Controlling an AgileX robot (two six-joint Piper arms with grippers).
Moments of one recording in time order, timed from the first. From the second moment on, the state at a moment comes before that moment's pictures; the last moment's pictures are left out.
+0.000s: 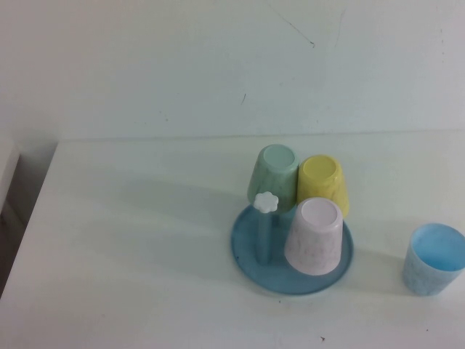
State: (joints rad) right arm -0.10 -0.01 0.03 -0.06 0.43 -0.23; left arm 0.08 -0.01 -0.07 -0.04 0.34 -0.19
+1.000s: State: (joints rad) right arm -0.10 -0.01 0.03 -0.06 0.43 -0.23; left arm 0.02 -0.01 0.02 -0.08 0.36 -0.08
